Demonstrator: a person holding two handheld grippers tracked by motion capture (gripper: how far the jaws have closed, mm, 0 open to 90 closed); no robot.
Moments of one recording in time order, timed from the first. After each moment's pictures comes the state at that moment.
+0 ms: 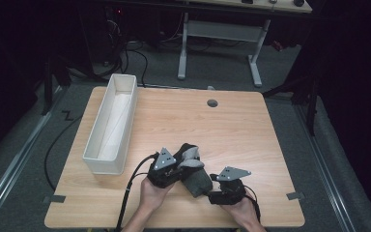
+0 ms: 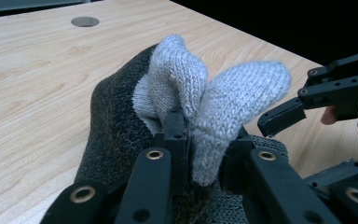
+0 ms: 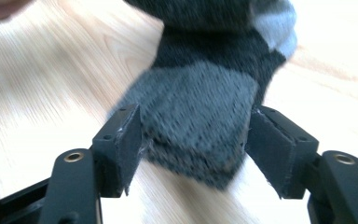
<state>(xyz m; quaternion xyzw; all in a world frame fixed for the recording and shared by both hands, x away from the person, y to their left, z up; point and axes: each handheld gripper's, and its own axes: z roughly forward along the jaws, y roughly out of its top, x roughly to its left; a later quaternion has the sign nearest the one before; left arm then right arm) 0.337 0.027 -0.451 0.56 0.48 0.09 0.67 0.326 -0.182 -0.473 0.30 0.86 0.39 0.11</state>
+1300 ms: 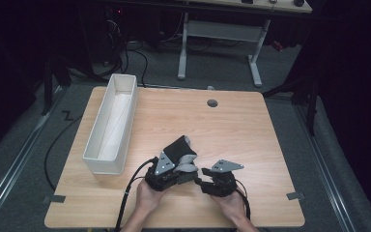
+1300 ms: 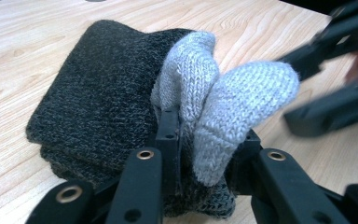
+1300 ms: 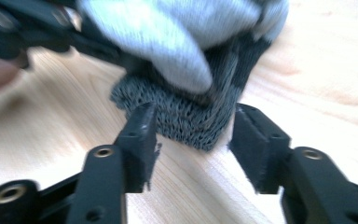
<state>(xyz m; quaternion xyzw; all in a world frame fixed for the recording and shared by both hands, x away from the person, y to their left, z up) 0.337 0.033 -0.478 0.59 0.47 0.13 0.64 0.341 -0.158 -0.469 0.34 0.83 0.42 0.11</state>
